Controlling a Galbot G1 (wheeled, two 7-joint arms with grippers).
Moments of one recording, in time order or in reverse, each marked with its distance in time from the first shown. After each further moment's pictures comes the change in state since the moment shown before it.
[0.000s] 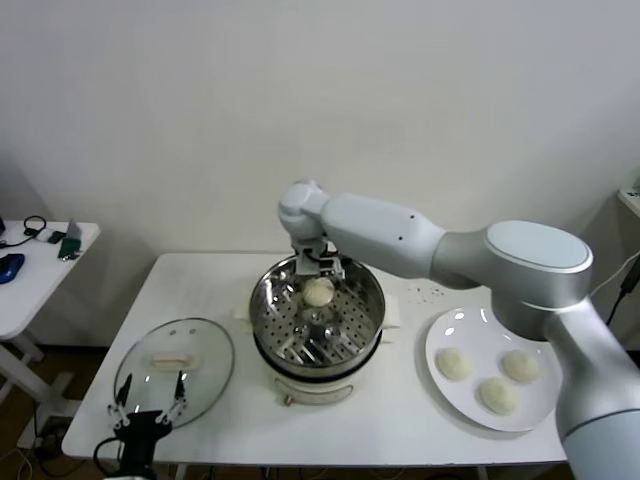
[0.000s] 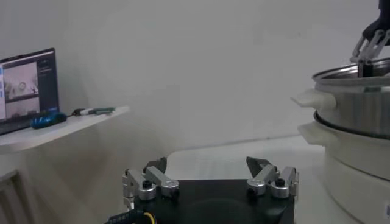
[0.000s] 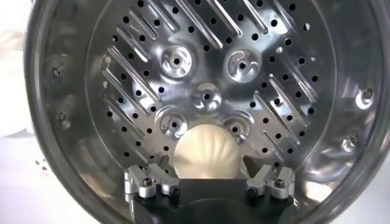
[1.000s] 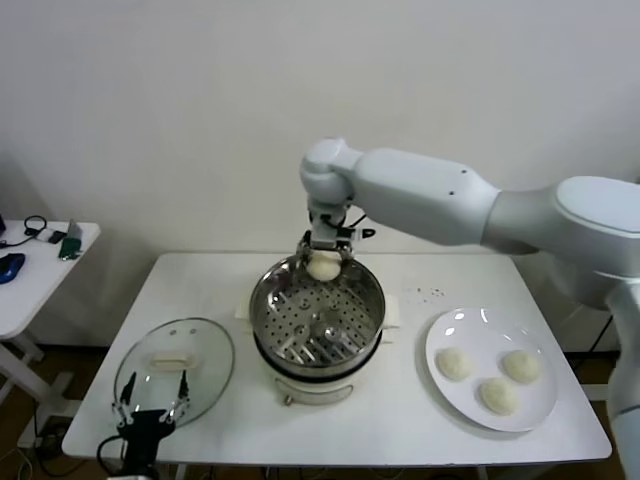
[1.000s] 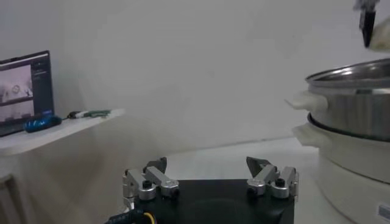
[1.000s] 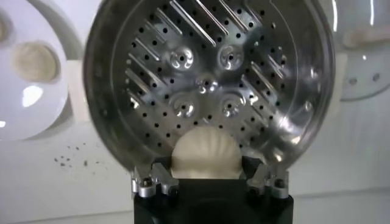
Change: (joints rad) left arm -0.003 -0.002 0.010 -0.009 0.009 -0.004 0.008; right arm 0.129 -0.082 -0.054 0.121 0.136 -0.062 0.039
